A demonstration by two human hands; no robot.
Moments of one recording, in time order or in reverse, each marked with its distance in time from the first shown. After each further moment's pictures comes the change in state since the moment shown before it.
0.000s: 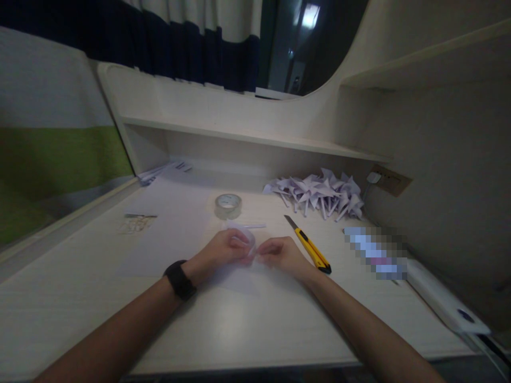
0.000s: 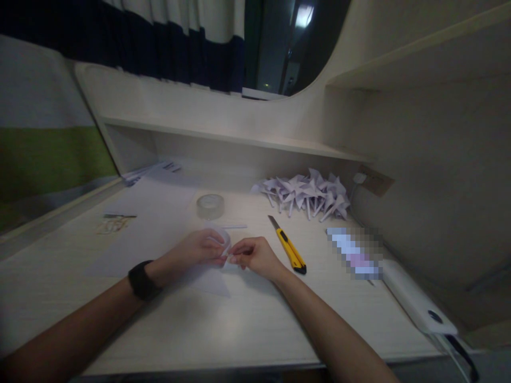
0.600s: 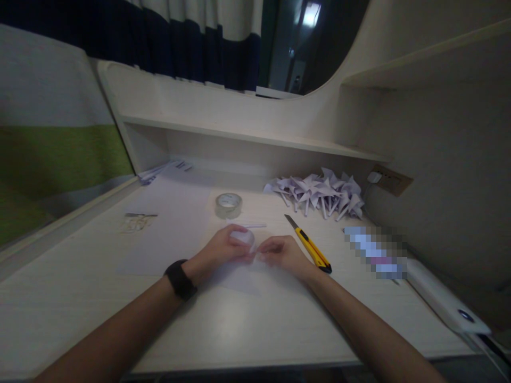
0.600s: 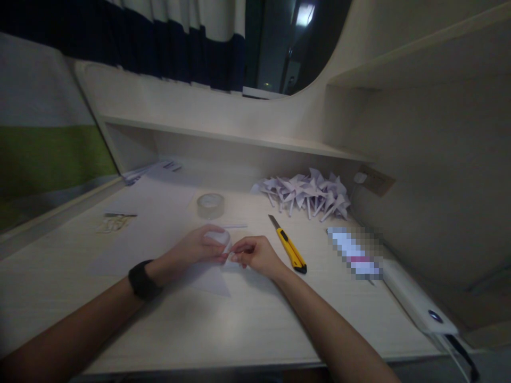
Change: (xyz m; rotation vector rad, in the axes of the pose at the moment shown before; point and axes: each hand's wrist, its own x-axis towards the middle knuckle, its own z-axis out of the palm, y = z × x) left_hand 0.000 0.000 0.001 -0.028 0.090 -0.009; right_hand 0.000 -0.003 -0.002 -0.028 0.003 0.028
